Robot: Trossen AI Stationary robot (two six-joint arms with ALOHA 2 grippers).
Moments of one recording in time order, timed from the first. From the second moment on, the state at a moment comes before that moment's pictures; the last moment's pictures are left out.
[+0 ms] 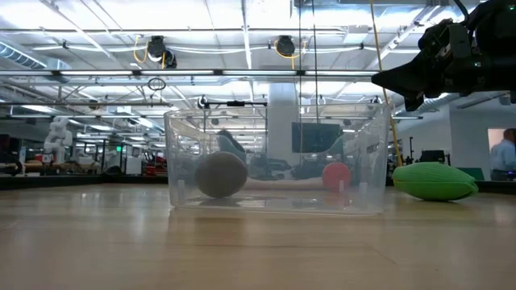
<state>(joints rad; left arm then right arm) 0.02 0.84 1.44 -0.81 -0.25 0.18 -0.21 0.49 0.02 0.51 -0.03 0.14</state>
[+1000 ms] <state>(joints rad) 0.02 0.60 0.81 -0.32 -0.17 -0.03 -0.21 0.49 0.02 0.50 -0.03 0.14</state>
